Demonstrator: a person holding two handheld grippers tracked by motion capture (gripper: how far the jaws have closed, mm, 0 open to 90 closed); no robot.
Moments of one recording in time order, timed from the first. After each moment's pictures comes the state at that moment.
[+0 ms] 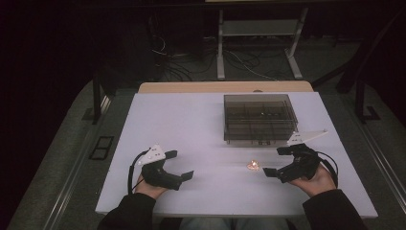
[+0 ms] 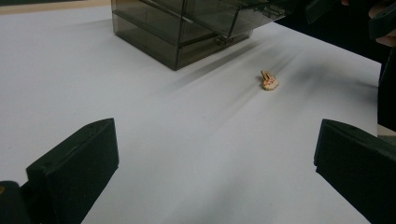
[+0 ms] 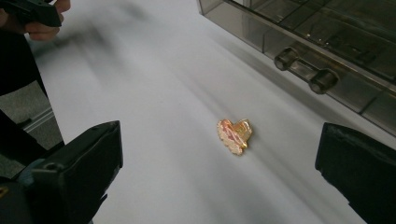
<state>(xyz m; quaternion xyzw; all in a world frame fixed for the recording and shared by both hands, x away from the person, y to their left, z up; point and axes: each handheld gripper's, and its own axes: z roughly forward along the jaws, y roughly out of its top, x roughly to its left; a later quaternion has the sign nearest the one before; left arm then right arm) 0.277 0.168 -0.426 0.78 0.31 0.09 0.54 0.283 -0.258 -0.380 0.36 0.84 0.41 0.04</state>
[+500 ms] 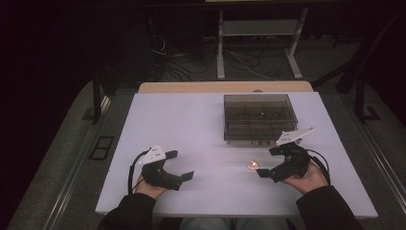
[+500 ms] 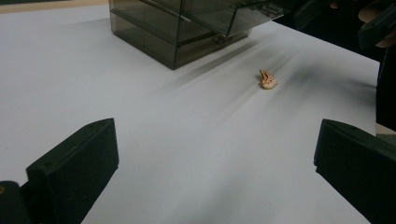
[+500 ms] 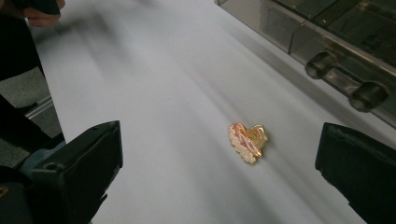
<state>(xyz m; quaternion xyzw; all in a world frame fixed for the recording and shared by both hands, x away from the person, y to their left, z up) 0.277 0.167 -0.426 0.78 0.31 0.09 0.54 0.293 -0.239 -0.386 0.34 0.86 0.39 0.02</state>
